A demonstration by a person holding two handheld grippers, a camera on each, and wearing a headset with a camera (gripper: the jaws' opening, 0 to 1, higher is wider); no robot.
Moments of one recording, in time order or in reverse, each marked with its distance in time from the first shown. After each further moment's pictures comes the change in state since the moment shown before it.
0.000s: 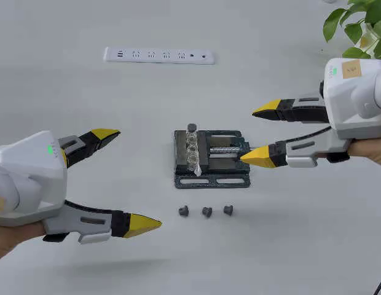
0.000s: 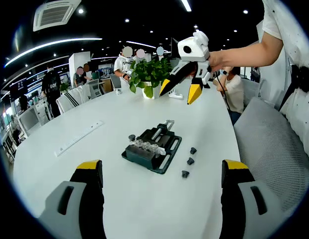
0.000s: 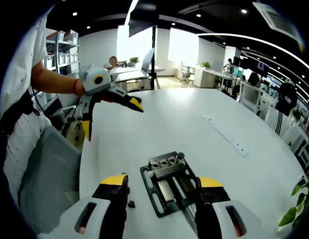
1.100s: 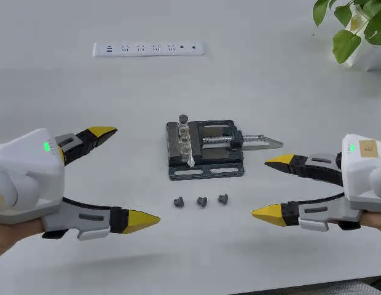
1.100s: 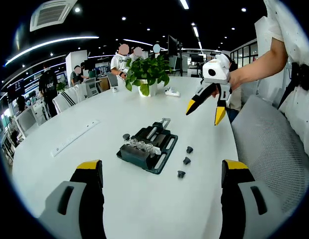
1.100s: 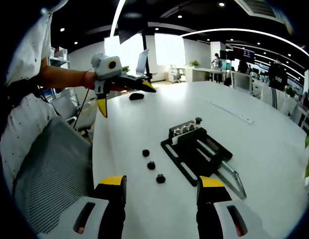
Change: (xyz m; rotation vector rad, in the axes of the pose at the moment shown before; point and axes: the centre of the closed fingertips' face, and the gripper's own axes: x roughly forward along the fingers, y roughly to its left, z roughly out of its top) left arm 0.009 -0.010 -0.003 0.008 0.021 -0.025; right arm 0.002 0.063 -0.082 0.155 -0.061 -0.012
